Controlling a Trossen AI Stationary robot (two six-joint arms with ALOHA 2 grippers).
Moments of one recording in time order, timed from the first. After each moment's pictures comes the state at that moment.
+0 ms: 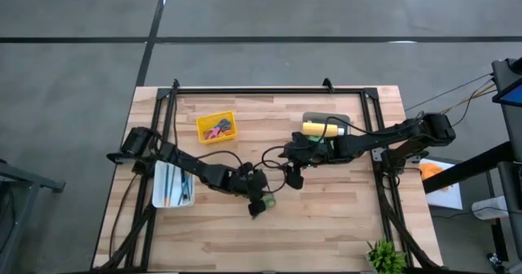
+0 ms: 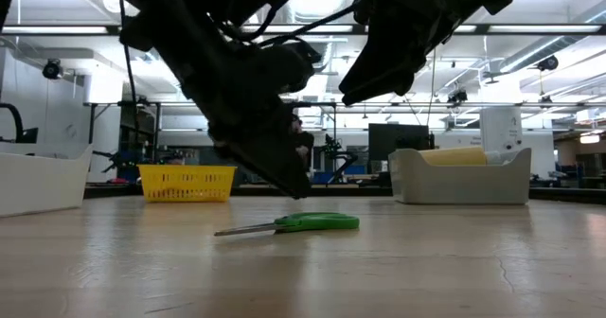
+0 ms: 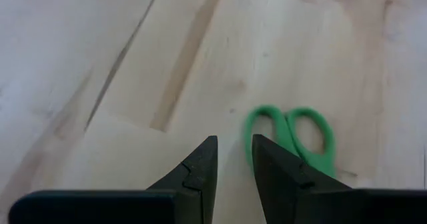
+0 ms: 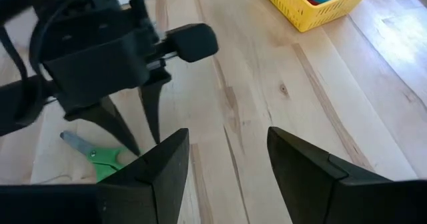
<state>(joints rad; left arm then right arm) -0.27 1.91 1.04 -0.06 -0.23 -0.53 0.09 1.49 0.91 -0.12 0.16 0.28</state>
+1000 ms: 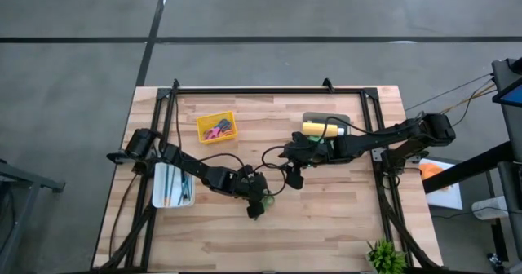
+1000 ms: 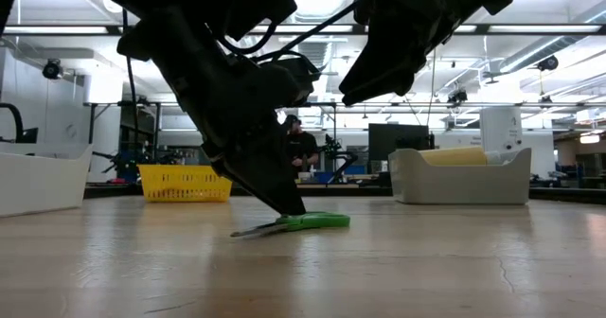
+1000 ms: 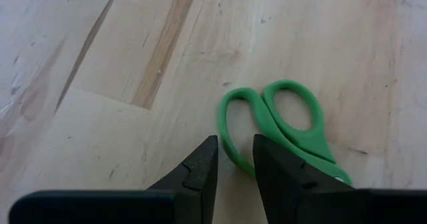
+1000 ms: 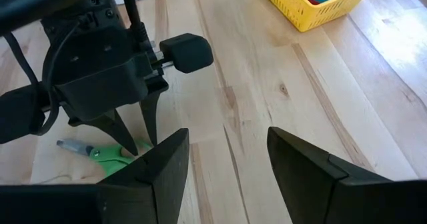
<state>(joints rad) -0.27 1.95 1.04 -0.08 -0.20 -0.53 0.09 1.49 0.91 -0.12 0.16 0.28</state>
